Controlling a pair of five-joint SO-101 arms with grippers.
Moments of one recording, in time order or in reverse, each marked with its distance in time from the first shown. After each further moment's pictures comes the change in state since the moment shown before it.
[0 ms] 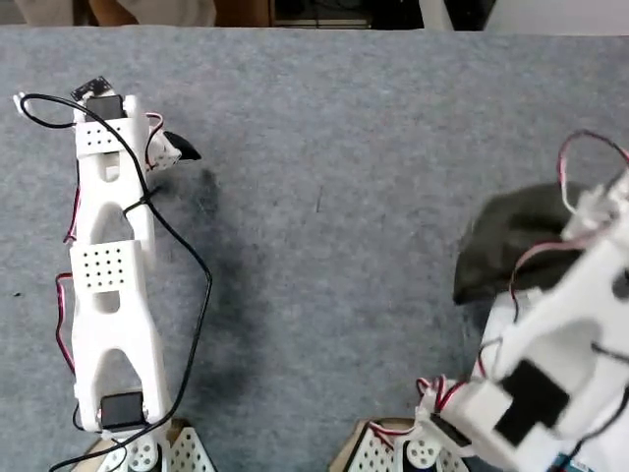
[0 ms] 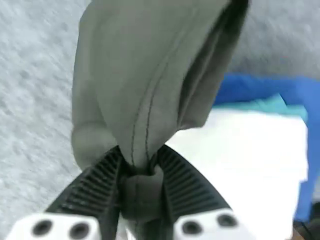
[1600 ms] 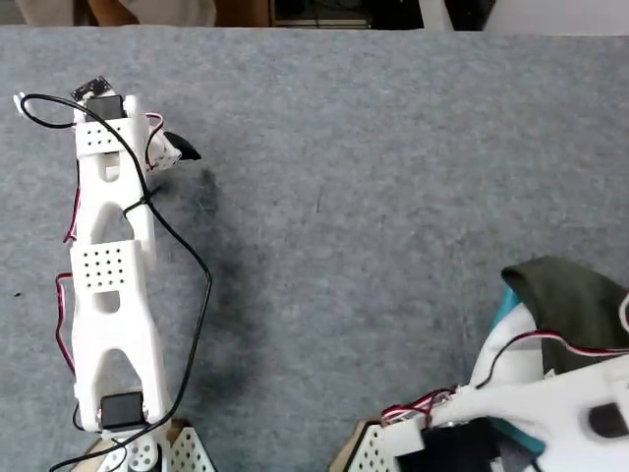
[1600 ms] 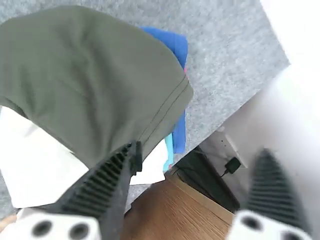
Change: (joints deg) left arm 0.0 0.1 0.0 0.0 0.0; right arm 30.5 -26.5 8.9 0.1 31.2
